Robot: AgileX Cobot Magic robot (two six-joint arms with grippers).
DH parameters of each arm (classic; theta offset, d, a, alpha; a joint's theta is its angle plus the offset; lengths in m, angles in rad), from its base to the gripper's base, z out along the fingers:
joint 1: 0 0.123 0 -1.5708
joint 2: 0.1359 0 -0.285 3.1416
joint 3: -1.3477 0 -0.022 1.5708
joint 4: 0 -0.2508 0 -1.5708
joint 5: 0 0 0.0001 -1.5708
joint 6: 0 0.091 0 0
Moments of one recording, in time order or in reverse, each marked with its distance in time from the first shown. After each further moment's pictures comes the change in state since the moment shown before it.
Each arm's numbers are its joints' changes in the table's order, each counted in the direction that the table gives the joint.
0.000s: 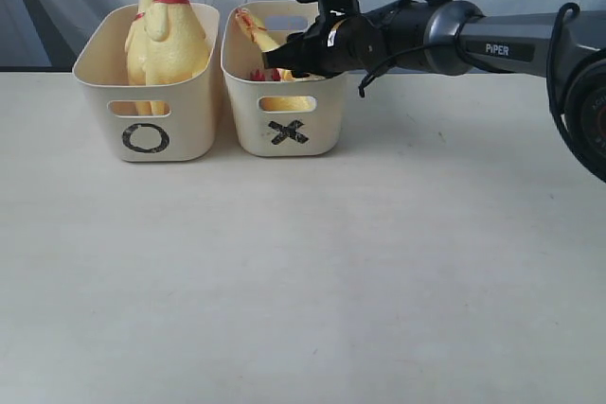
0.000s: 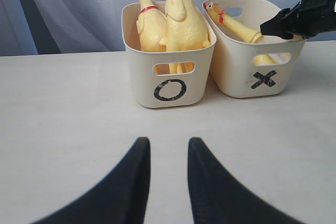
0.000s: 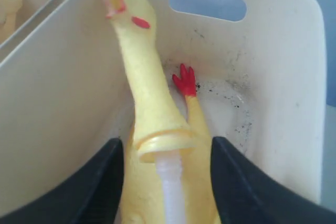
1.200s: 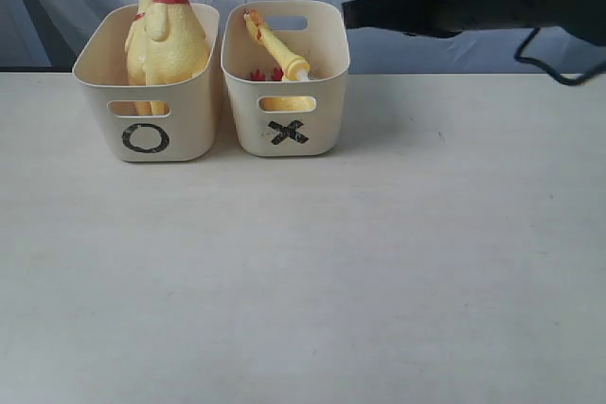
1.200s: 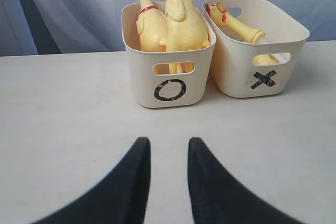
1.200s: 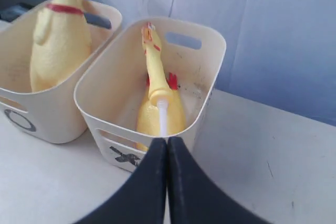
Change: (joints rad) left arm 0.000 0.000 0.000 0.000 0.000 0.000; right arm 0.000 -0.800 -0.666 0.065 -0.022 -0.004
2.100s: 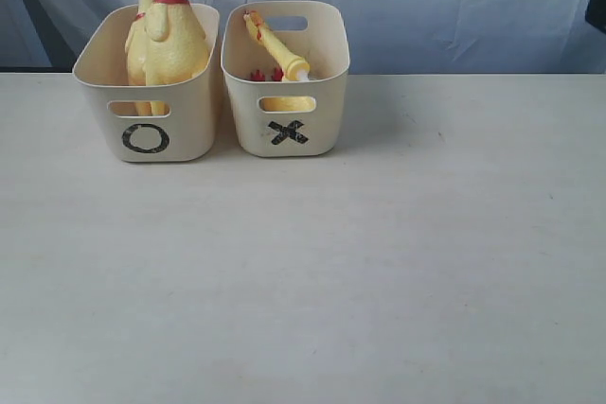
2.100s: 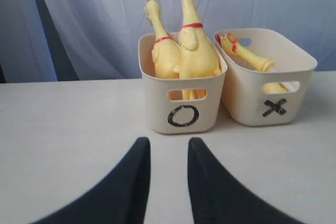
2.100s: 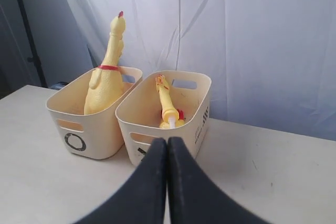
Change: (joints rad) left arm 0.045 -0.116 0.000 -0.015 0.000 0.000; right arm 0.000 -0.811 -0.424 -0.076 -0.100 0.003
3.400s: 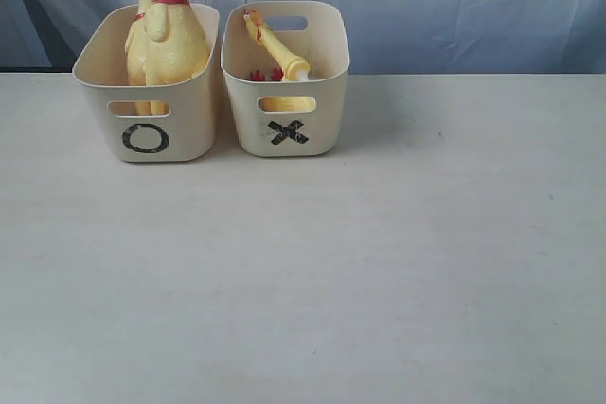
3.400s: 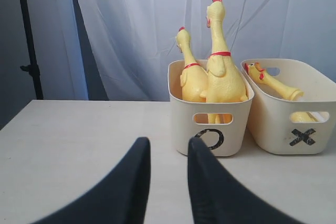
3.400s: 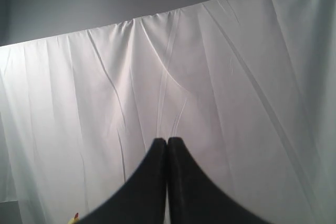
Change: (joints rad) left arm 0.105 -0.091 0.000 0.000 0.005 0.000; right arm -0.350 -0.667 0.000 -0.073 0.011 0.001
